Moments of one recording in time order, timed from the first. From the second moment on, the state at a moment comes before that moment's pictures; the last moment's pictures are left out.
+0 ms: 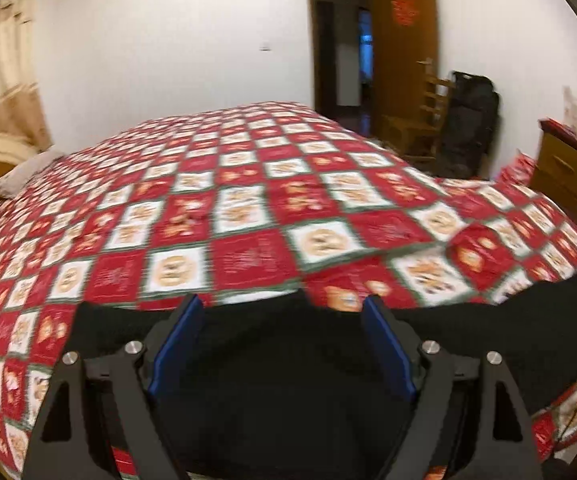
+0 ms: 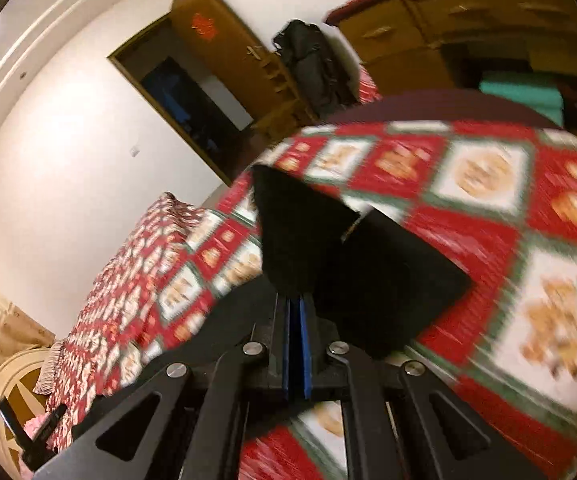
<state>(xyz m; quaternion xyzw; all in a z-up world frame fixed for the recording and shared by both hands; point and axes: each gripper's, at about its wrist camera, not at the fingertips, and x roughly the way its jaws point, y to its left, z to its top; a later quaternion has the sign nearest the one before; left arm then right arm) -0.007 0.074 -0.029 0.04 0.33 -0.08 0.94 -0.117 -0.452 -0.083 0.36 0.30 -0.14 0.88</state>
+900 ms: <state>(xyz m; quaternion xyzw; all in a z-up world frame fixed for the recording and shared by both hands) -0.018 -0.044 -0.060 0.10 0.37 -0.18 0.91 -0.028 -0.494 -0.096 0.13 0.46 -0.17 0.86</state>
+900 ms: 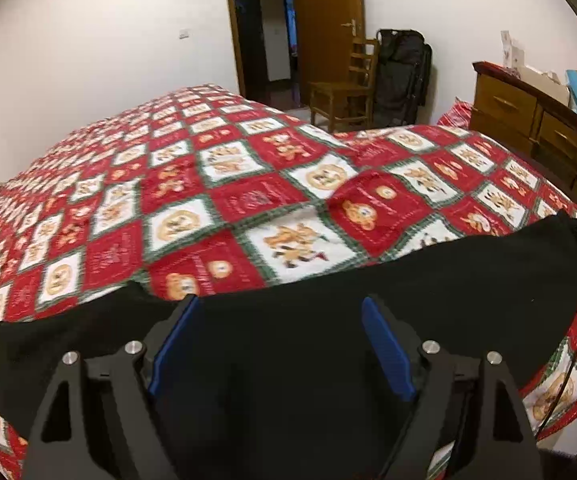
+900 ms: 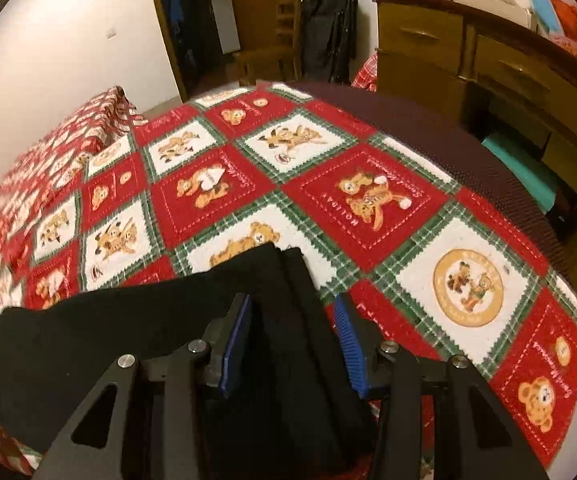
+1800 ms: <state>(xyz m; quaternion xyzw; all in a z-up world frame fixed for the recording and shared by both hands) -0.009 0.019 -0.051 0.06 0.36 -0.19 0.91 -0.063 -0.362 -0.013 0.12 0.30 -0.13 0.94</state>
